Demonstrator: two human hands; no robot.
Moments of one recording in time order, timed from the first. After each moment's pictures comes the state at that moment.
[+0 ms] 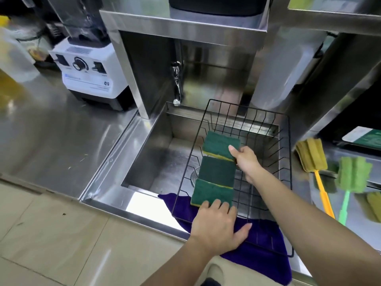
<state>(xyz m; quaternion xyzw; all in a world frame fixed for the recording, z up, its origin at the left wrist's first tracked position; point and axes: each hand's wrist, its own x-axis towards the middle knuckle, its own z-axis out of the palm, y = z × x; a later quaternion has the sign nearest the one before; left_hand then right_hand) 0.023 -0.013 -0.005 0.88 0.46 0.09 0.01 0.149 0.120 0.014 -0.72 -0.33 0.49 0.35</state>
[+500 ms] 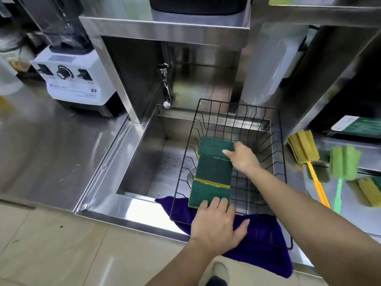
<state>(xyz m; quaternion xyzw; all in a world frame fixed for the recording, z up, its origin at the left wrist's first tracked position) 0.025 -0.012 -0.002 0.89 0.46 0.07 0.02 0.159 0.125 0.008 -0.80 -0.51 0.30 0.11</state>
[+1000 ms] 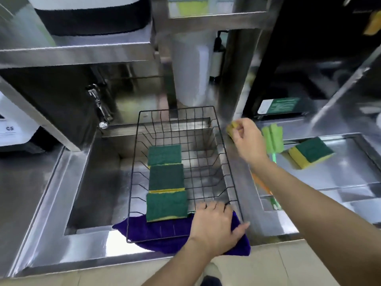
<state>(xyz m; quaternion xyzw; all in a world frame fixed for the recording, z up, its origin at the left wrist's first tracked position) 0.094 -0.026 0.017 0.95 0.30 -0.01 0.09 0.276 0.065 0.053 -0.81 -0.45 0.11 0.36</state>
